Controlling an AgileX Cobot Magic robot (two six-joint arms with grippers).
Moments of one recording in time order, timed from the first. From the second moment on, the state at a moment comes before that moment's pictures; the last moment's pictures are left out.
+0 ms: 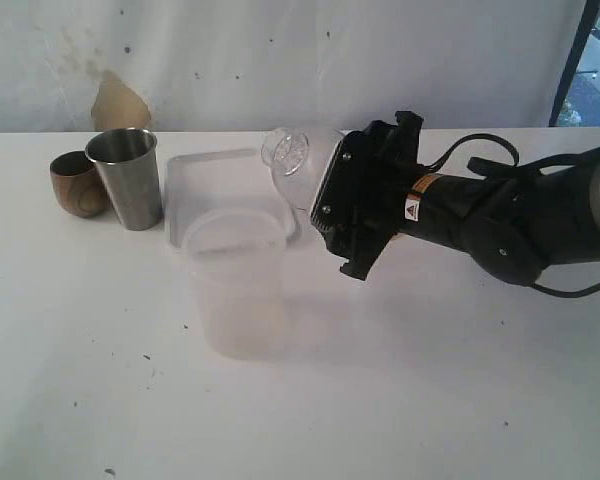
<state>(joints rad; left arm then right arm) 0.02 0.00 0.00 0.09 0.23 -0.07 0.47 1.78 -0.90 -0.32 -0.42 -0.66</state>
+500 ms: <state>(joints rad) 0.02 0.00 0.00 0.09 0.23 -0.07 0.47 1.79 -0.94 -0.33 -0.44 -0.96</state>
